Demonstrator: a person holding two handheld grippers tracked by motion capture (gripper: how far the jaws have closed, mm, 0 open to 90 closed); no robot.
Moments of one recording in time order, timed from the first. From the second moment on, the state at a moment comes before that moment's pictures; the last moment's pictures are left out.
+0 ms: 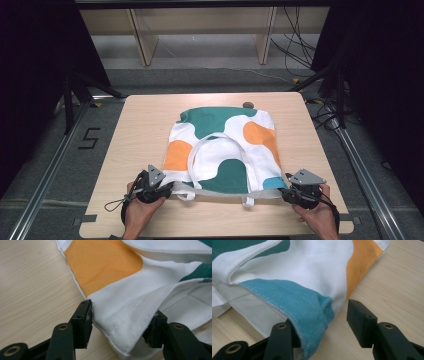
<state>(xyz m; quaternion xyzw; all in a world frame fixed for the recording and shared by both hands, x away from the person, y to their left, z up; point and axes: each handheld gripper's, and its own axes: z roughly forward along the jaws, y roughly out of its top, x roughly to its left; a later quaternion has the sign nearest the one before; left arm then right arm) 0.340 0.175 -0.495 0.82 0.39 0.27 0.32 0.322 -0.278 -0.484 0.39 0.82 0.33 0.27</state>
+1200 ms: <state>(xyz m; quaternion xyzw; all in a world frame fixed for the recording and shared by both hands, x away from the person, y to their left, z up) 0.346 0.186 -0.481 0.83 0.35 0.27 0.35 0.327 -0.277 -0.486 0.37 0.83 0.33 0.26</state>
